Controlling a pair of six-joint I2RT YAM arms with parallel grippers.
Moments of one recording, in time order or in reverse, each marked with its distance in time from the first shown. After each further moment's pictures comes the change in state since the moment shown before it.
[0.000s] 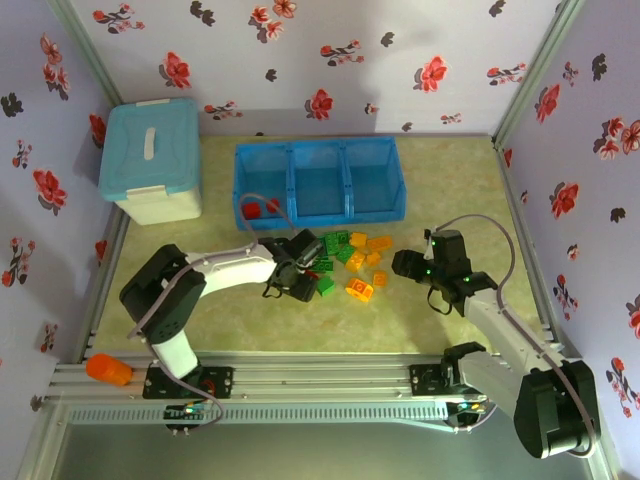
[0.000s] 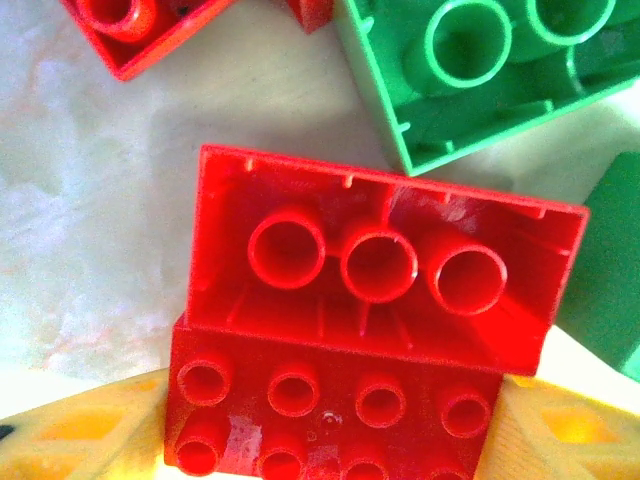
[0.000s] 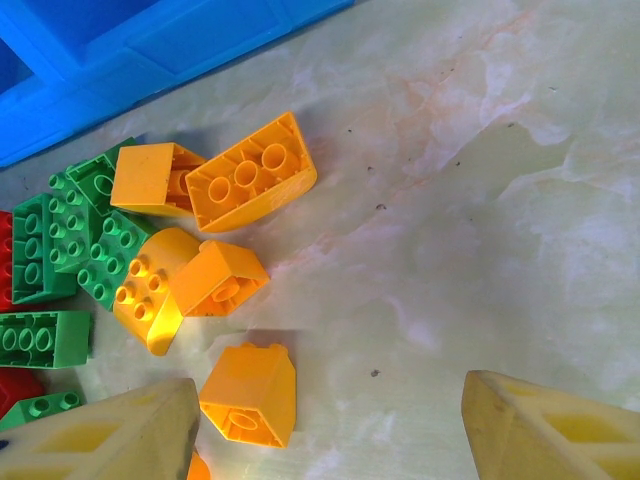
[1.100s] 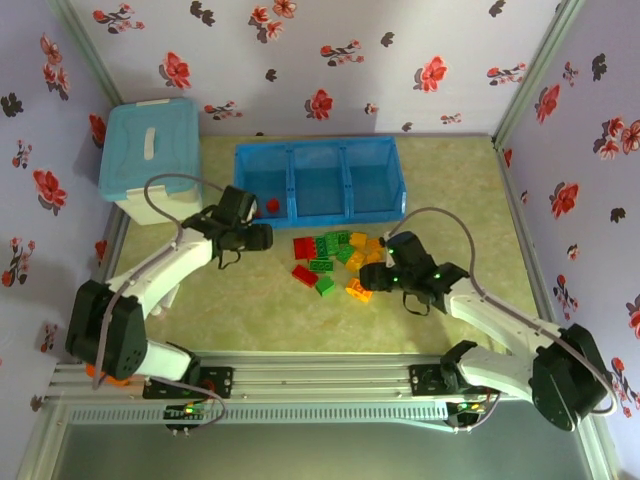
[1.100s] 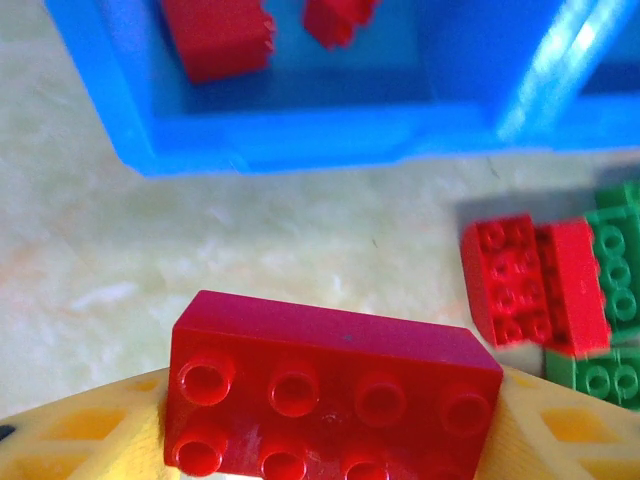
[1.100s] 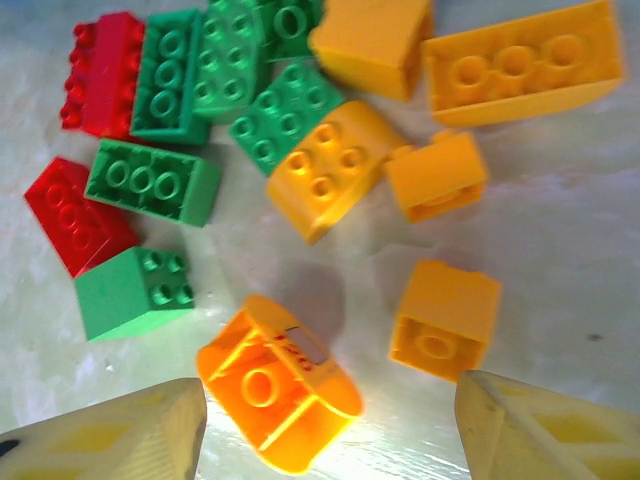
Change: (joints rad) left arm 0.426 -0.270 0.032 0.023 0.024 -0.032; right arm 0.398 0.144 0.130 -0.068 0.101 -0.013
